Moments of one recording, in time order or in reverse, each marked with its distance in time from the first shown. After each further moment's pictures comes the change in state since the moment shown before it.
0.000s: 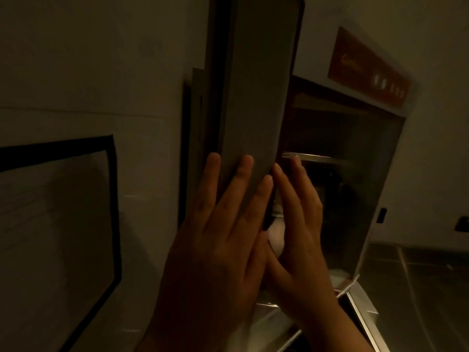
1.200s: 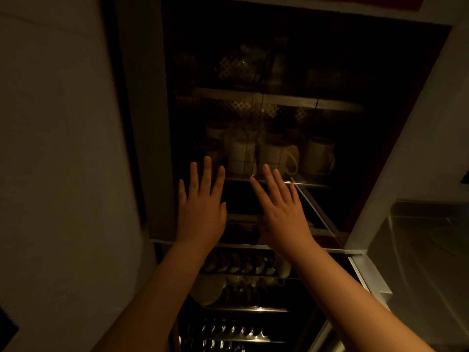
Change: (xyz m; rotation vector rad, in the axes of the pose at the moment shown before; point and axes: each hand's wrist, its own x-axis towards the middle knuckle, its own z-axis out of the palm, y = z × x) left_hand -0.040 -0.112 0.270 0.216 -0.608 -0.296; right_hand -0.009 0.239 0.076 -0.830 -0.652 0.194
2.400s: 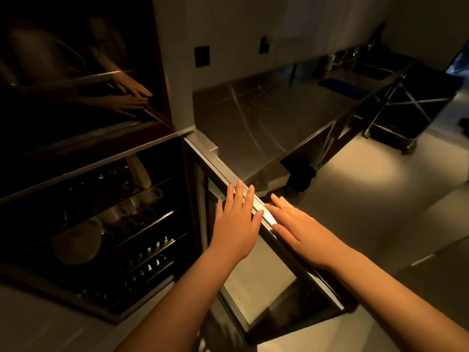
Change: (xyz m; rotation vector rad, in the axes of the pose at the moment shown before) left_hand -0.241 0.281 0.044 -0.455 -0.638 0.715; right_hand -0.400 0.082 -0.034 0.377 -0.437 0.698
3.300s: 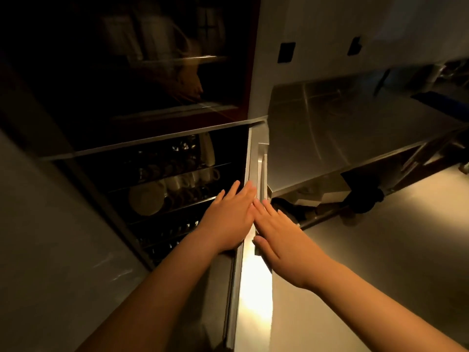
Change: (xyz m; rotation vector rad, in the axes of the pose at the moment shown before) left_hand -0.076 -0.073 -0.064 -0.071 -0.057 -0.177; right_hand 0.023 -0.094 0.053 -0.116 -0.068 -0.424
